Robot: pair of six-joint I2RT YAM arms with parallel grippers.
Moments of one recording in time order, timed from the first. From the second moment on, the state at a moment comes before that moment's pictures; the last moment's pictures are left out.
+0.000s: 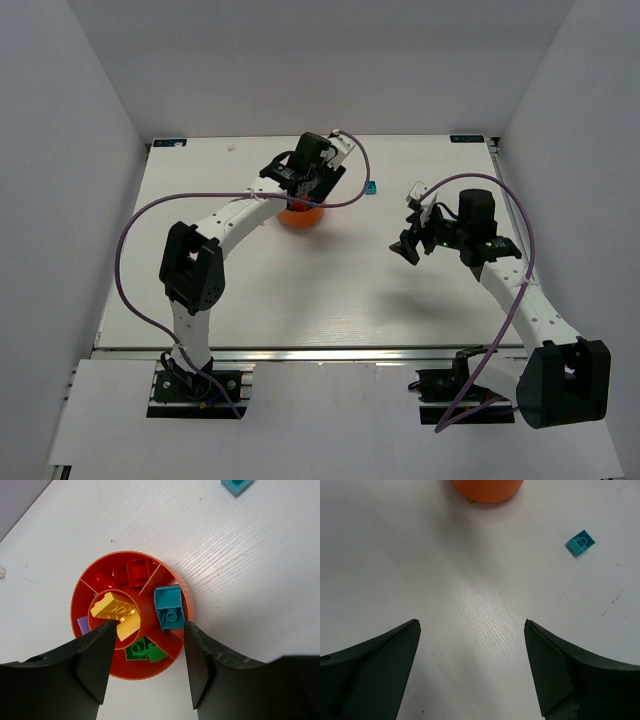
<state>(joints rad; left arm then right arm) -0.62 1.96 1.74 -0.46 -0.20 0.25 0.17 1.13 0.81 -0.26 -0.73 -0.55</state>
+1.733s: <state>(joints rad) -0.62 0.85 0.69 -0.14 -0.20 -0.01 0.33 2.26 1.73 -0.21 -0.05 0.02</state>
